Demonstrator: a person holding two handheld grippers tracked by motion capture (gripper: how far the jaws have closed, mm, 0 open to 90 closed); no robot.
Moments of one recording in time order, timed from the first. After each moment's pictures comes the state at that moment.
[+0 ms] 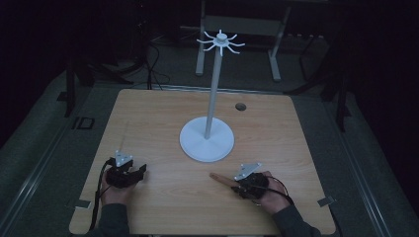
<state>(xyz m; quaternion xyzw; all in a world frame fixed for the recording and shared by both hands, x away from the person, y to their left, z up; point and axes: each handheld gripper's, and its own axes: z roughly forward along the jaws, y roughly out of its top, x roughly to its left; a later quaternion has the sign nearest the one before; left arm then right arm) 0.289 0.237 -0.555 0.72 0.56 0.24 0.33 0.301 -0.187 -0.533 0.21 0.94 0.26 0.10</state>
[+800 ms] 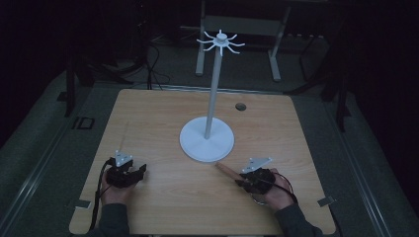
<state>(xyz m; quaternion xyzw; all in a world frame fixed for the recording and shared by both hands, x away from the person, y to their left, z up) 0.289 0.237 -0.555 0.72 0.56 0.24 0.33 0.309 -0.205 -0.522 0.26 0.91 0.30 0.11</state>
